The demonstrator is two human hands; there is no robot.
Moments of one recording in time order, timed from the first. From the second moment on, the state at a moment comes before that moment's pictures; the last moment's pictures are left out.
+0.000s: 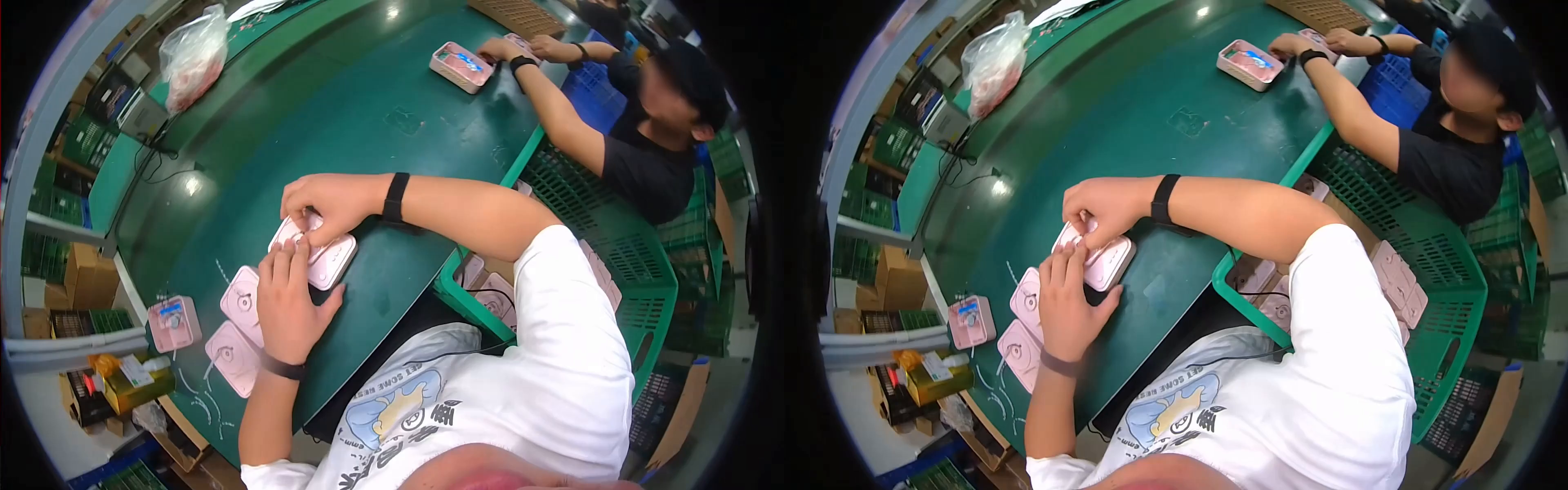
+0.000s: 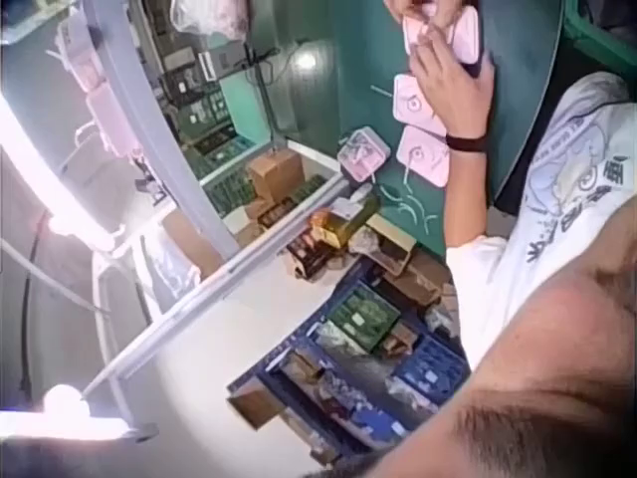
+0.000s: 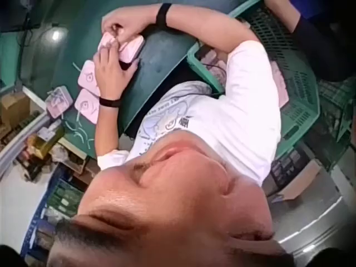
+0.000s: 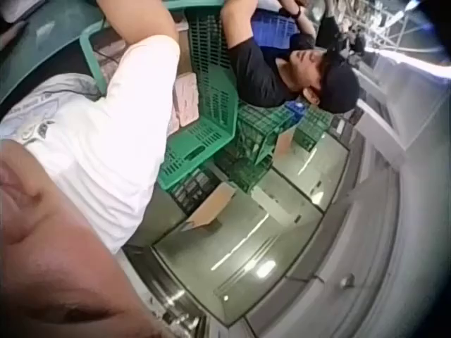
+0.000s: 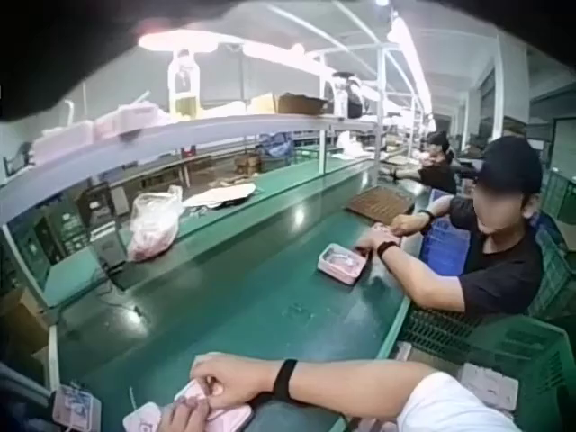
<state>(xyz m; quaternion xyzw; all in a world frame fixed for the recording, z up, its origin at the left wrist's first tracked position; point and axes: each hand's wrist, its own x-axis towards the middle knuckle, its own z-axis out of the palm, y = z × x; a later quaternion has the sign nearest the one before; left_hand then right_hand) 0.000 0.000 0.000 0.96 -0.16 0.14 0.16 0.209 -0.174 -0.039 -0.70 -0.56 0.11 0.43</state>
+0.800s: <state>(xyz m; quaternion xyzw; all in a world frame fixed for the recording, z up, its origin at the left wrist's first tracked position) 0.030 0.031 0.021 0.93 -0.11 0.06 0.34 0.206 -0.193 -0.011 -0.73 -0.50 0.26 0.39</state>
